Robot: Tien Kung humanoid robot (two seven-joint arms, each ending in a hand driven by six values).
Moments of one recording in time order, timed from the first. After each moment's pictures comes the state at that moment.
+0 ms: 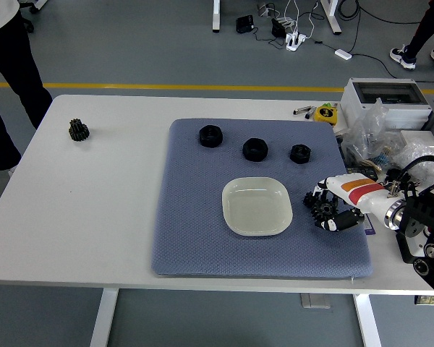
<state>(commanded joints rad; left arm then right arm) -0.11 0.12 -0.38 -0.21 0.67 0.25 0.10 0.50 -0.46 0.87 1.32 -2.04 0.10 0.01</state>
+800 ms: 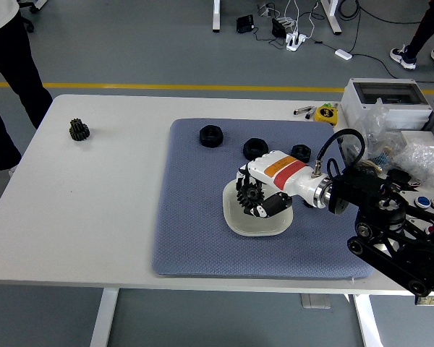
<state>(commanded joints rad) -0.11 0.13 -0.38 -0.22 0.68 0.25 0.10 0.82 -0.29 0.47 1.15 -1.93 -0.05 0.07</state>
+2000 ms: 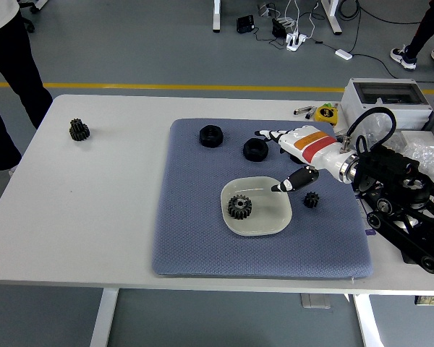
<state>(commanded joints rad) -0.11 0.13 -0.36 -0.22 0.65 0.25 0.10 0.83 -0.36 0.61 1.06 -1.96 -0.04 0.10</state>
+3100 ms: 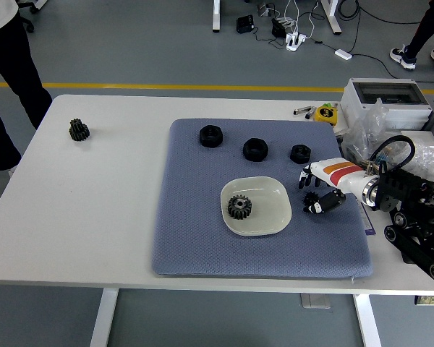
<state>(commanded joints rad) -0.10 0.12 -0.37 -0.22 0.67 0.25 0.10 0.78 -0.34 0.55 0.85 -1.89 -0.02 0.13</state>
